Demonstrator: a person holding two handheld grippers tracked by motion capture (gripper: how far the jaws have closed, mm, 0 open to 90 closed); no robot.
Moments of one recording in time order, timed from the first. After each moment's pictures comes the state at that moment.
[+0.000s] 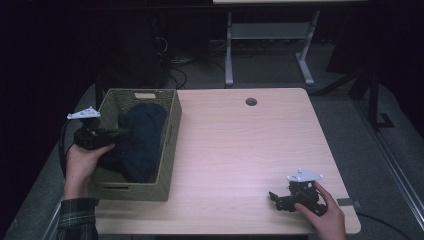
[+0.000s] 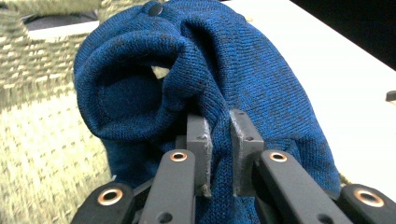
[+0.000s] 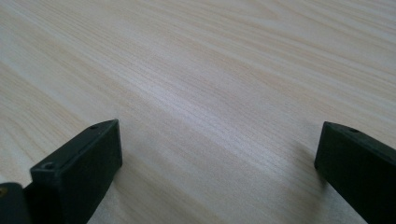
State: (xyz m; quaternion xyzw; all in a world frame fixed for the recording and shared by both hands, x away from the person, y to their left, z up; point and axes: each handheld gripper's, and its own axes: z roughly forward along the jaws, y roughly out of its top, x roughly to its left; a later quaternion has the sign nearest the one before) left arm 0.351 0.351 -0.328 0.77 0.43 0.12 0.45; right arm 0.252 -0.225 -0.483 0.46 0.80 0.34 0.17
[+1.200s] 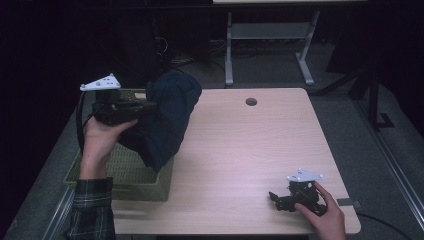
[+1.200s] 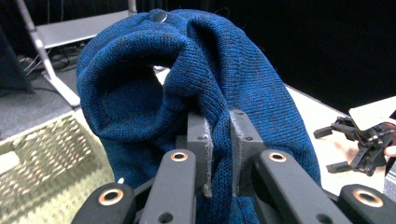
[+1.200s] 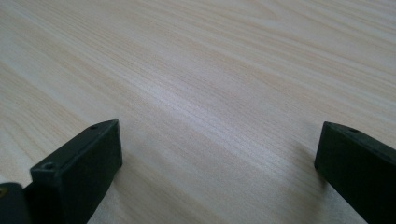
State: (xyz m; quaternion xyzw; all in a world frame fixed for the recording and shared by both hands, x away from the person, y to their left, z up) left arm 0.357 0.264 -0.241 0.79 0.31 0.13 0.52; right arm 0.252 -0.226 -0.483 0.46 0.80 0.34 0.17
